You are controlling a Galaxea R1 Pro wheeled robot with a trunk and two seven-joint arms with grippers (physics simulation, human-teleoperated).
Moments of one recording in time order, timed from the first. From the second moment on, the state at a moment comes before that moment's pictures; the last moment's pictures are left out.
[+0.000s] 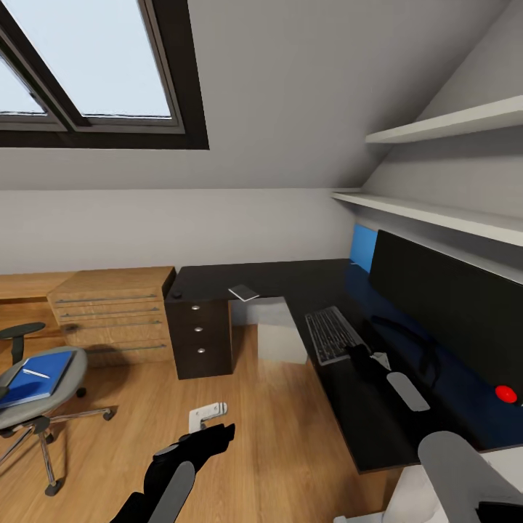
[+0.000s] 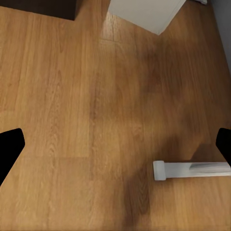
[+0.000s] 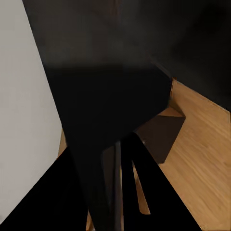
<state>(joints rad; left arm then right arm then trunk) -0.19 -0.04 -0.33 -1.38 0.62 0.58 0.49 -0.73 -0.12 -0.04 -0.59 -1.31 0.29 0.00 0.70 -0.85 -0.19</state>
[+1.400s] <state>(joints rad) -0.19 -0.04 -0.33 -1.38 0.62 0.58 0.48 -0.73 -0.20 -0.02 -0.36 -1.40 0.53 0.40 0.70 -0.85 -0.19</state>
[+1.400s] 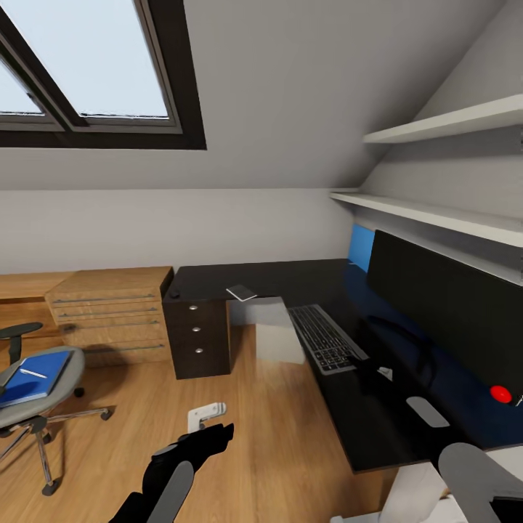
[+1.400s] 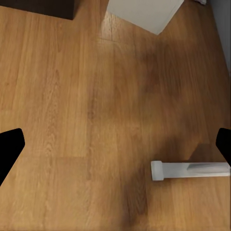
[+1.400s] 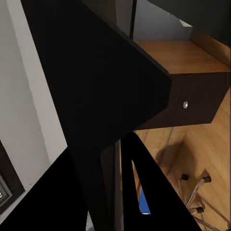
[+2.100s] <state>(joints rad) -0.19 0.07 -0.30 -1.49 0.63 0.58 0.47 -0.73 -0.20 -0.02 -0.33 -1.40 0.52 0.38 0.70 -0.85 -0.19</state>
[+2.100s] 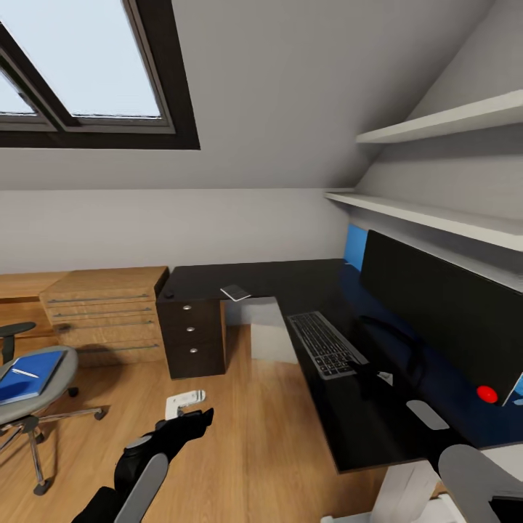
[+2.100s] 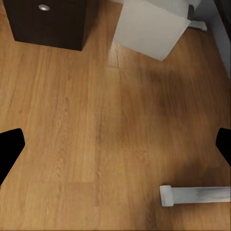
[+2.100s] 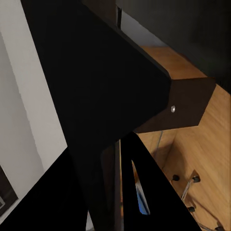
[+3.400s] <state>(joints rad) -0.19 0.13 -0.25 -1.51 0.77 0.59 0.47 -0.73 -0.20 -0.02 -0.29 -1.40 0.41 0.27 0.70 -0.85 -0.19</state>
